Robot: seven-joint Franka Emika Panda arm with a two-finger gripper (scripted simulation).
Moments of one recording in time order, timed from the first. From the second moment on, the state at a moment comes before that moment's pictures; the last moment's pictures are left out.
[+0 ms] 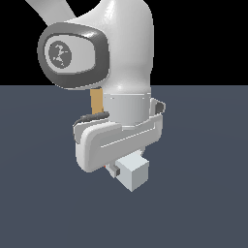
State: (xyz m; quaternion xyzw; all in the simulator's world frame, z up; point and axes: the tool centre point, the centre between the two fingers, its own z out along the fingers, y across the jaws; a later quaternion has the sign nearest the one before) arm 0.005 -0.066 0.024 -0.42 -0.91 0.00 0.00
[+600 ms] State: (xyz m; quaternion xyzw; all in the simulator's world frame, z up) arm -0.007 -0.059 0.025 -0.45 -0.89 0.00 0.00
